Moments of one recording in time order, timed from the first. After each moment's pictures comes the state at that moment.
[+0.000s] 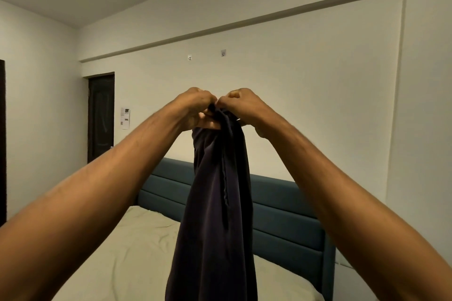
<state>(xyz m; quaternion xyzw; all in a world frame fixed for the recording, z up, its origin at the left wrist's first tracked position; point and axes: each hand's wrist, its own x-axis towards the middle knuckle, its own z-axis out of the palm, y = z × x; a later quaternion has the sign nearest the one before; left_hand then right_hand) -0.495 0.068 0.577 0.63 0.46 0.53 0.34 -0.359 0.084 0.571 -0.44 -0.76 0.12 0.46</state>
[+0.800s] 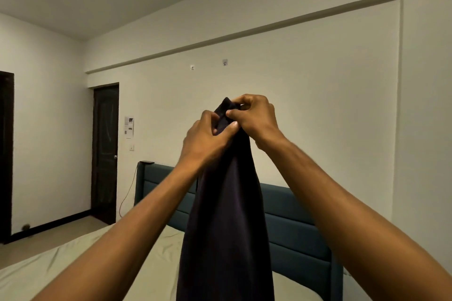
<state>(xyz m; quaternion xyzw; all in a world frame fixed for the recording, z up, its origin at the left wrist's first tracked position) -0.491 0.075 0.511 0.68 0.44 0.59 0.03 -0.355 0.091 0.562 -0.39 -0.67 0.07 0.63</state>
